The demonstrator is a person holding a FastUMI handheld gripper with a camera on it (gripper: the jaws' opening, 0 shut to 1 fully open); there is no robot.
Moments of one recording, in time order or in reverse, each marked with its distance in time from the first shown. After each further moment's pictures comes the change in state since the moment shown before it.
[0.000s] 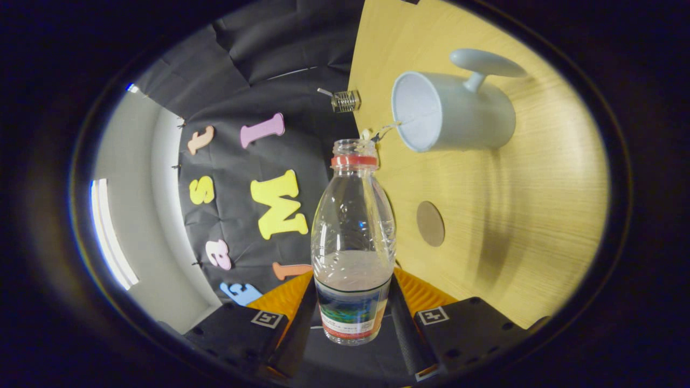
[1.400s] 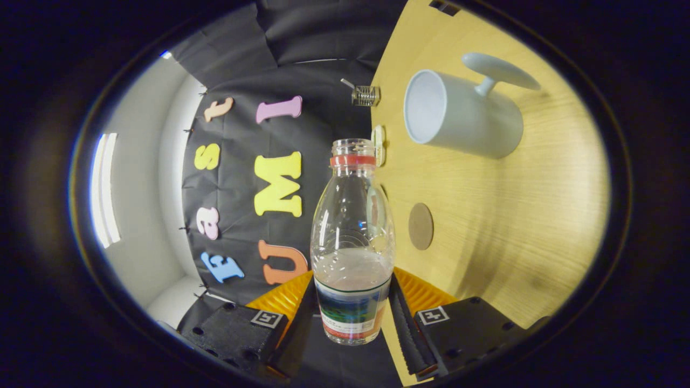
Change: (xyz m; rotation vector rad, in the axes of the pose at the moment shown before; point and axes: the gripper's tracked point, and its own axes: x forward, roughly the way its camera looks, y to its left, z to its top) arm -0.006 -0.023 -0.016 -0.201 0.025 -0.004
